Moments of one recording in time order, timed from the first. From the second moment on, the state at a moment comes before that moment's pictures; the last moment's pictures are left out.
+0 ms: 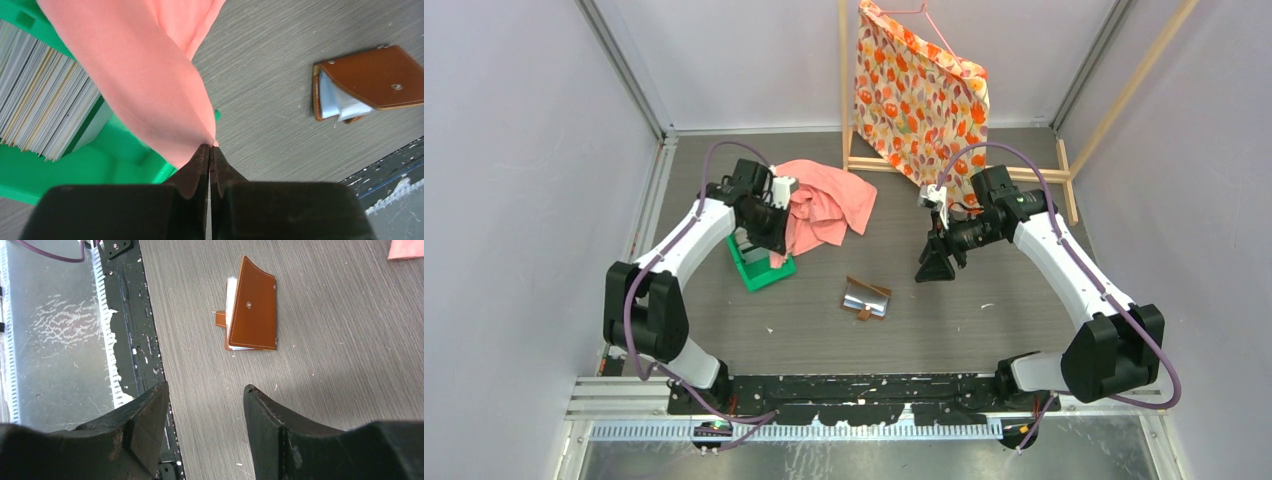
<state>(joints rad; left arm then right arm) -0.28 1.56 1.20 -0.80 0.27 0.07 0.25 1.34 1.15 -1.02 -0.97 -0.68</state>
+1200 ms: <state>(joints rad) -0.33 1.56 1.48 -0.78 0.16 0.17 0.24 1.34 1.15 -1.04 -0.97 -0.70</state>
